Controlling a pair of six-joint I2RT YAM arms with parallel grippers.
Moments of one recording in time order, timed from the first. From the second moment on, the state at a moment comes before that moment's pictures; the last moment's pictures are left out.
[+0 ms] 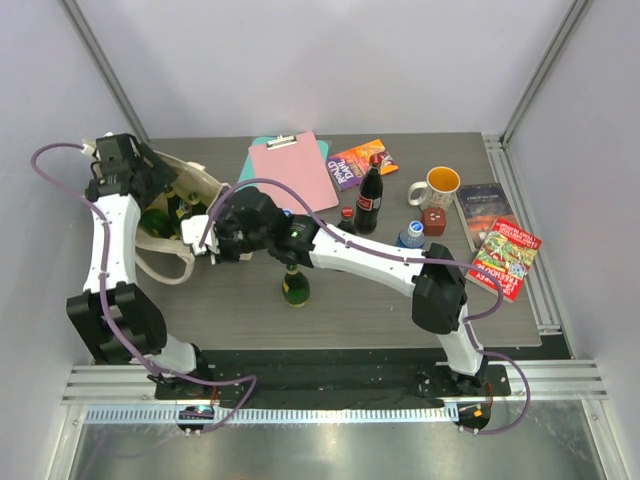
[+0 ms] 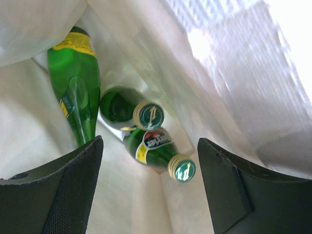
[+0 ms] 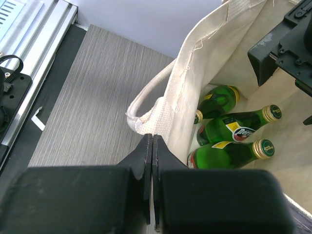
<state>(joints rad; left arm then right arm) 0.26 1.49 1.43 -0.66 -0.03 -0.55 1.12 2.05 1.90 -0.16 -0.46 -0.58</state>
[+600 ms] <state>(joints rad) 0.26 1.68 1.54 -0.70 -0.02 -0.52 1.12 2.05 1.90 -0.15 -0.45 -0.58</state>
